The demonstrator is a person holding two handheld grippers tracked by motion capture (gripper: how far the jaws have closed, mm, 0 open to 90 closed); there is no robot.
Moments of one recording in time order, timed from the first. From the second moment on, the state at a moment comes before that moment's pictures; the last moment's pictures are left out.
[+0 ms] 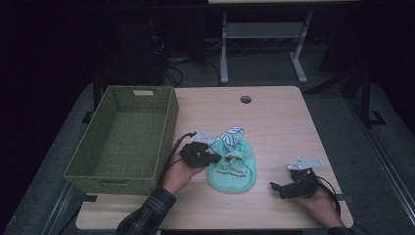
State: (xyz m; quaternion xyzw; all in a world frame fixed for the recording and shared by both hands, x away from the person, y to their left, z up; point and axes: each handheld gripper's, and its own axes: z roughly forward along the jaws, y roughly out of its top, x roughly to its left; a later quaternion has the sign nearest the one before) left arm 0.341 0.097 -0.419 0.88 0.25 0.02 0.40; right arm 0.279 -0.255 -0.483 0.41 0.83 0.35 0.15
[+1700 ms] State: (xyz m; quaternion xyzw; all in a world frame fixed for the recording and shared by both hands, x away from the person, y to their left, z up) left arm 0.323 0.097 -0.456 0.92 0.25 0.03 0.31; right arm 0.382 -0.176 -0.407 0.31 0.85 0.41 0.11
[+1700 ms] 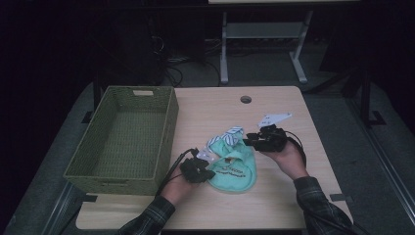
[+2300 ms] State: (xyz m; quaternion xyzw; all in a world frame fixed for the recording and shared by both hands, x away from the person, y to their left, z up) left arm 0.323 0.095 -0.456 0.91 0.26 0.03 0.31; right arm 0.436 -0.118 -0.423 0.32 0.86 0.38 0.09
